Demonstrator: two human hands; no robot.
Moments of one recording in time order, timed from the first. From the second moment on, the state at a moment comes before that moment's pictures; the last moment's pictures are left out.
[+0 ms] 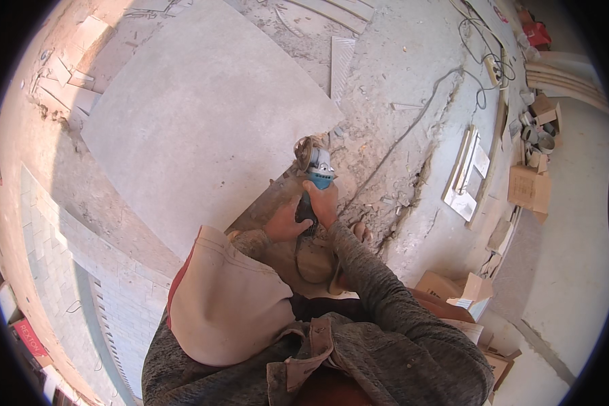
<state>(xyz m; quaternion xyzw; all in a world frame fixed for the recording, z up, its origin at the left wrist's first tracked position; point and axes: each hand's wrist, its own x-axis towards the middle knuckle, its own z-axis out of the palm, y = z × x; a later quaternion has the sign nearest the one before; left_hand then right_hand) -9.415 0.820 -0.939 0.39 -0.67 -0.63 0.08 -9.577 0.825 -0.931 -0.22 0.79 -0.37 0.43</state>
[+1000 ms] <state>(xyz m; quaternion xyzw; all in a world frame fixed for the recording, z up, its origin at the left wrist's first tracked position) -9.418 0.837 -0.957 0.40 -0.68 -0.61 0.09 -9.577 0.831 -0.921 -0.26 0.78 -0.38 0.41</state>
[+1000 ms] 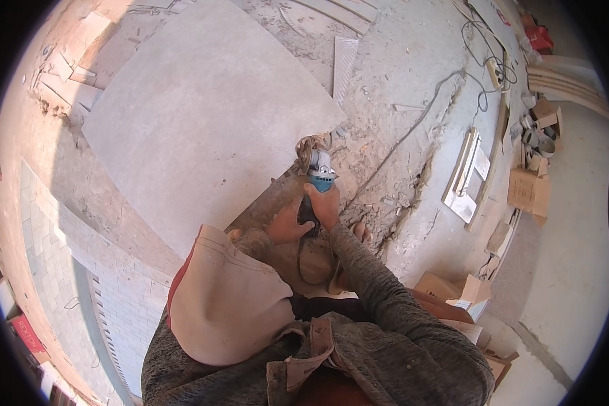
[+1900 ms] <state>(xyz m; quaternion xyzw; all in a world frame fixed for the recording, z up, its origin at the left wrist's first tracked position) -9.402 0.788 -0.908 0.47 -0.72 -0.50 0.15 -9.577 0.825 -0.923 -0.25 0.80 -0.36 0.41</state>
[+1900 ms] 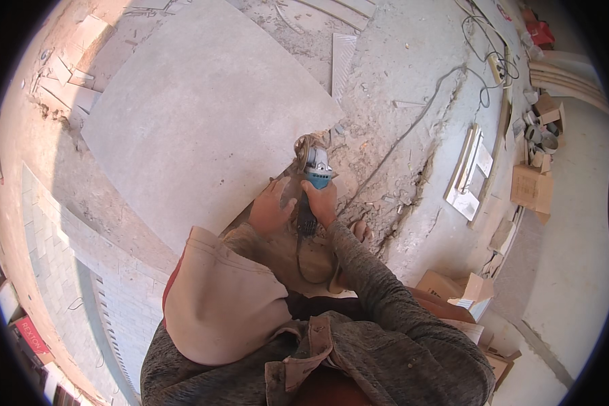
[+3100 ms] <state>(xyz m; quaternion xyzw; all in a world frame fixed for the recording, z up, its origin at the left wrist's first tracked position) -9.371 0.758 -0.936 0.49 -0.84 -0.16 0.17 -9.579 0.831 -0.931 -0.29 0.79 -0.37 0.39</state>
